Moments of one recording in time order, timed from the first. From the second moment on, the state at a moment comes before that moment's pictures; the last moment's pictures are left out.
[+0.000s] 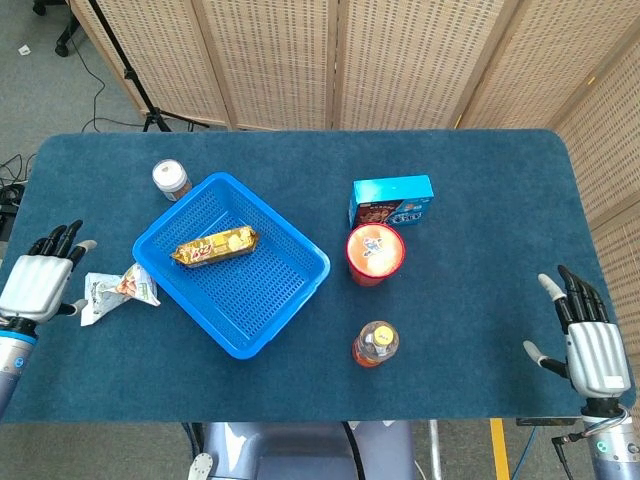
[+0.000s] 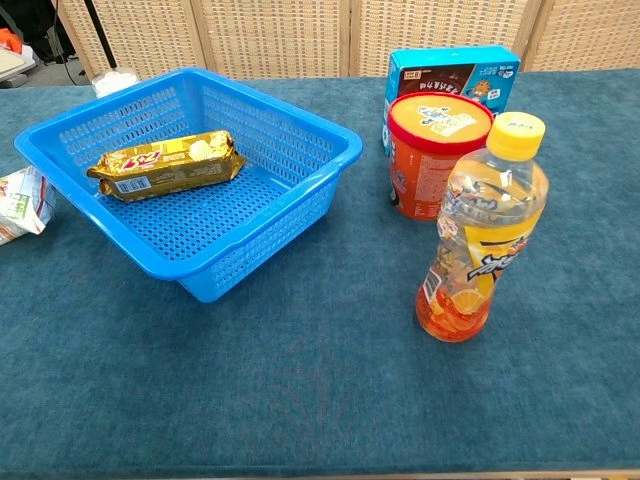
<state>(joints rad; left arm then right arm) -0.39 -1.01 -0.10 -1.65 1.23 1.13 0.29 0.09 -1.18 0.10 -1.59 -1.55 1.57 0.04</state>
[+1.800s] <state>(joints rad) -0.40 -1.57 -0.09 -0.91 1.32 1.15 0.04 0.10 -1.18 0.08 -1.60 -1.57 1.54 0.07</state>
